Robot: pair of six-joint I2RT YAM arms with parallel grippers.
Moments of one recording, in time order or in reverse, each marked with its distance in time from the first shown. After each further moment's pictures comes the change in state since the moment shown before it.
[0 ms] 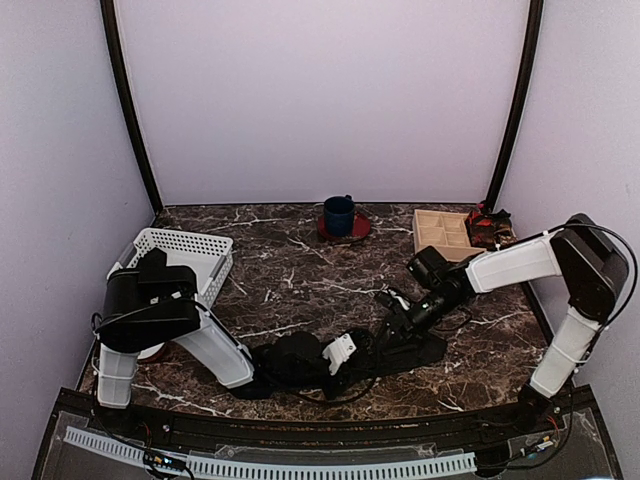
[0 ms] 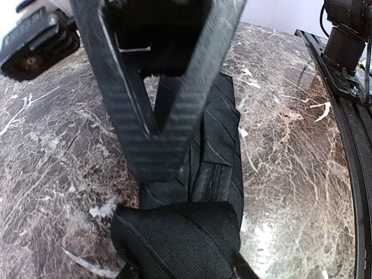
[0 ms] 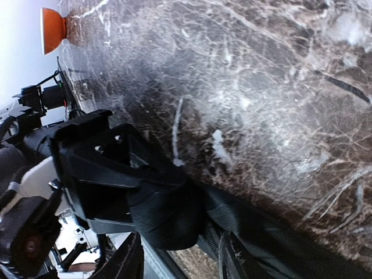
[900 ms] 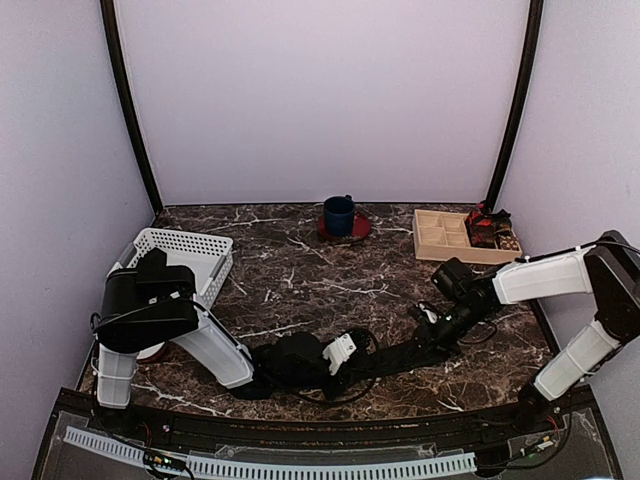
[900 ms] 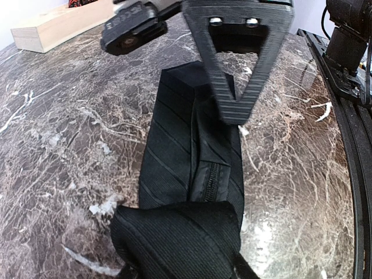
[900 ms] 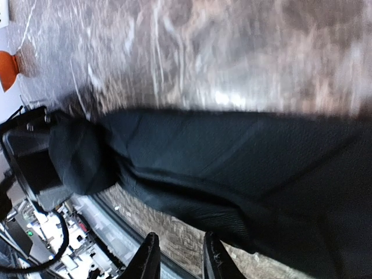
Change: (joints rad) left arm -0.007 -0.011 0.001 -0.027 -0.014 -0.024; right arm -0.055 -0.208 -0.173 -0.135 0.158 0.136
